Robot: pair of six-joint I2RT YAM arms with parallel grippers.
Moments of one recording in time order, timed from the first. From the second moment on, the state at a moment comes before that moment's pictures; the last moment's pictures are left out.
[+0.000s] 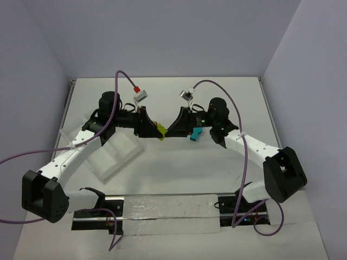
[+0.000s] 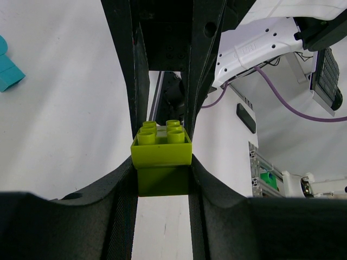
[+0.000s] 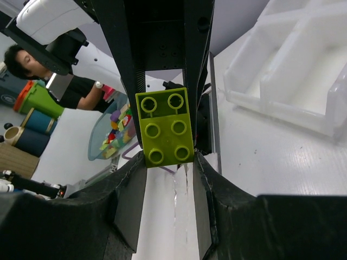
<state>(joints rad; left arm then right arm) -0.44 1.26 1.00 -0.10 1.12 -0.44 0.52 1.39 0.84 0.62 -1.12 0.84</state>
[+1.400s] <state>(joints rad) -0.45 1.24 0.98 -0.11 1.08 -0.41 0.53 1.33 0.80 0.61 -0.97 0.86</state>
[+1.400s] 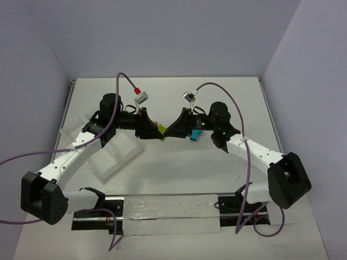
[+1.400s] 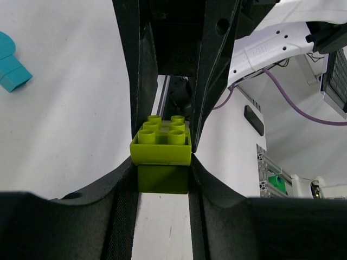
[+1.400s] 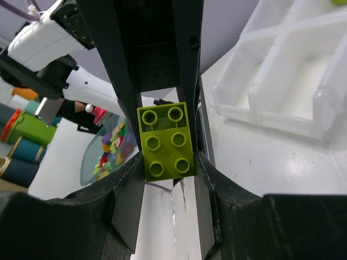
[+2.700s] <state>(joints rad) -0.17 1.41 1.28 -0.66 -0.28 -0.60 0.46 1.11 0.83 -0.36 -0.18 0.61</state>
